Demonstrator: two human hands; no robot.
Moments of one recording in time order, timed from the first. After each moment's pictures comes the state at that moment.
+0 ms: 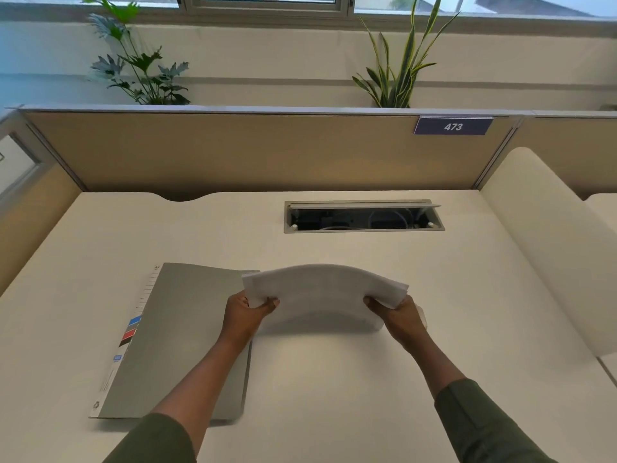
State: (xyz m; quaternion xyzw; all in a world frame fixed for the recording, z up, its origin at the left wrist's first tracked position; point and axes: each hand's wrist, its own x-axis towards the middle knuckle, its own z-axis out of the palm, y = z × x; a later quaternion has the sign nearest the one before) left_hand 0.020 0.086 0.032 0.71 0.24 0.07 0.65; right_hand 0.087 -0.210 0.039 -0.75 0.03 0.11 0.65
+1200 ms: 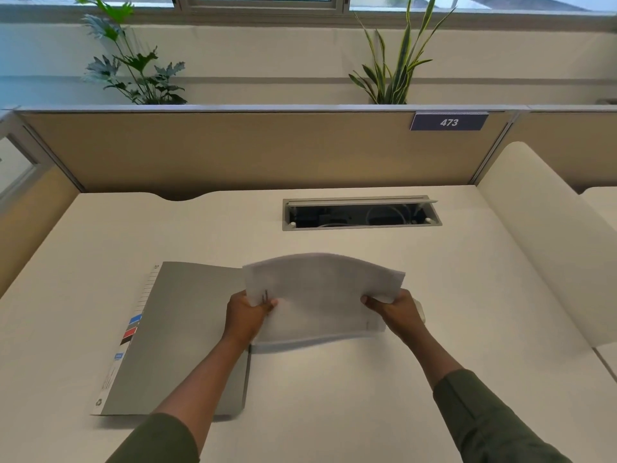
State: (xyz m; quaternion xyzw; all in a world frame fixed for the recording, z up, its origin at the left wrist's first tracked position) left_hand 0.019 0.078 0.038 0.73 0.28 0.05 0.62; right_hand 0.091 -0.213 0.031 -0.77 0.06 0.12 0.63
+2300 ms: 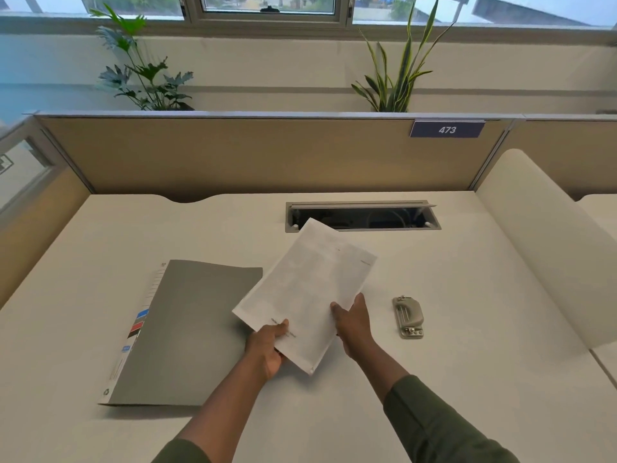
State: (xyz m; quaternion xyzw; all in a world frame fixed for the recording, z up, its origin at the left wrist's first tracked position) left_hand -0.013 0.033 0.010 0.35 0.44 -0.07 0.82; right_hand 0.050 -0.125 0.019 -0.73 0.16 0.15 0.65
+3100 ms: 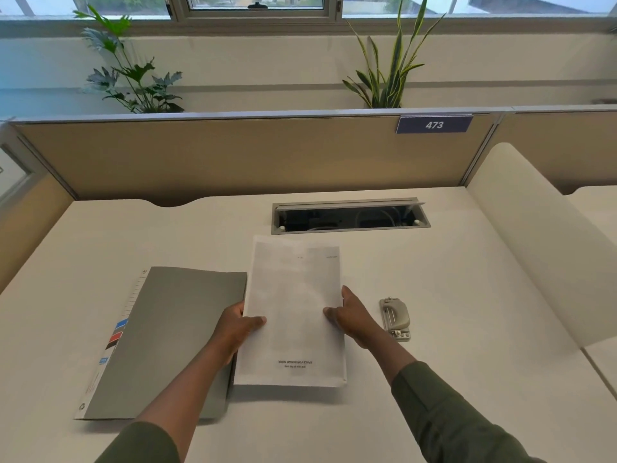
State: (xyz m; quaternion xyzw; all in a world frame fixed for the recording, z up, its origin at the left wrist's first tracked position) left_hand 0.010 0.069 0.030 0.70 0.28 -0.08 0.65; right_hand 0.090 -0.171 0.028 -0.77 0.01 0.29 0.57
